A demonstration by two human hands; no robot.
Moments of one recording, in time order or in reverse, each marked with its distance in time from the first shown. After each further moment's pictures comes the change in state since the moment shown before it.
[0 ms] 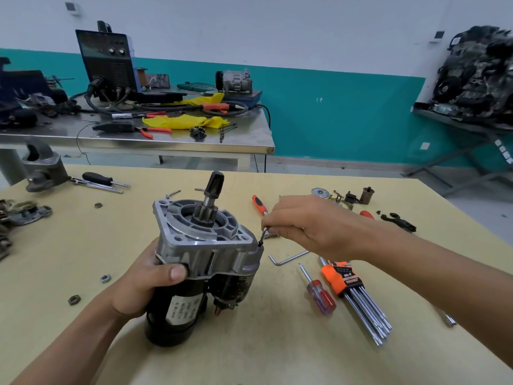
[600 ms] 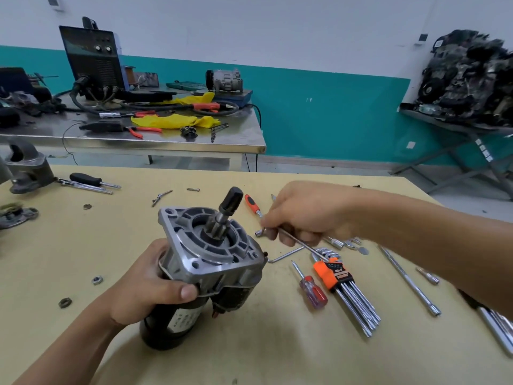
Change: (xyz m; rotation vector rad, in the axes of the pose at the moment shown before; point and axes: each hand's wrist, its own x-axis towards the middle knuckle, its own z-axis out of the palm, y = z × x) left_hand 0.003 0.019 0.016 0.197 -0.120 0.078; right_hand 0.022 -0.031 -0.033 0.671 -0.285 0.768
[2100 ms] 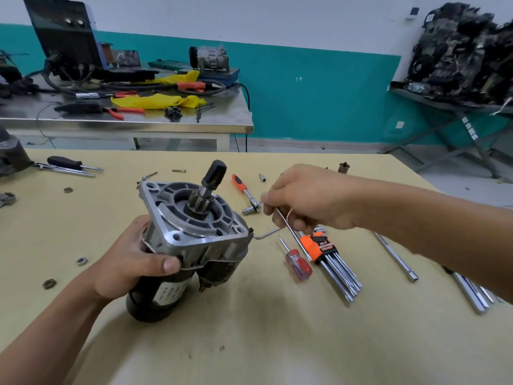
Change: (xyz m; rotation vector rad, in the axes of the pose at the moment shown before) left_hand 0.001 -0.008 -0.002 -0.013 0.008 -0.028; right_hand -0.018 0.026 0.010 0.177 0.105 -0.018
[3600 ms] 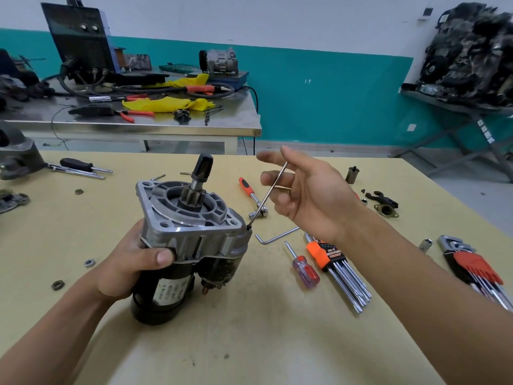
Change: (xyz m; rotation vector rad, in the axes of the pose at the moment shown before) left_hand -0.004 -0.015 -0.009 -0.065 0.024 0.037; right_hand 0.023 0.014 0.009 0.959 0.016 -0.251
